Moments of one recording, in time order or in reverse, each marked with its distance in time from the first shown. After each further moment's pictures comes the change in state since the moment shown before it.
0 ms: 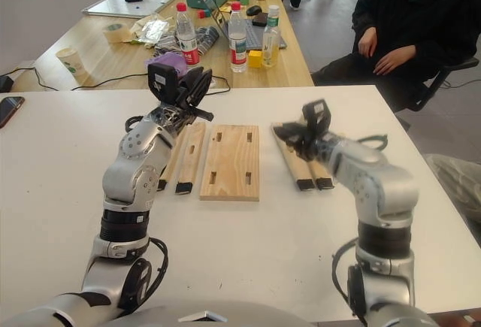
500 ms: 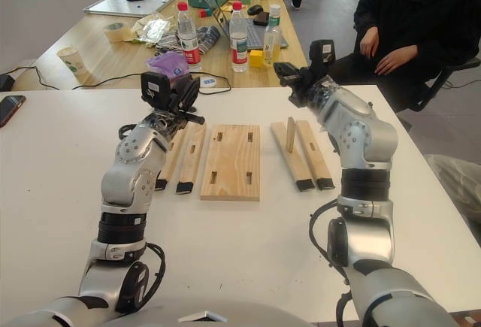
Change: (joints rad) left arm 0.026 0.014 0.028 0.045 0.030 -0.028 0.029; right arm -0.259 0.090 -0.022 0.514 -0.013 -0.425 0.024
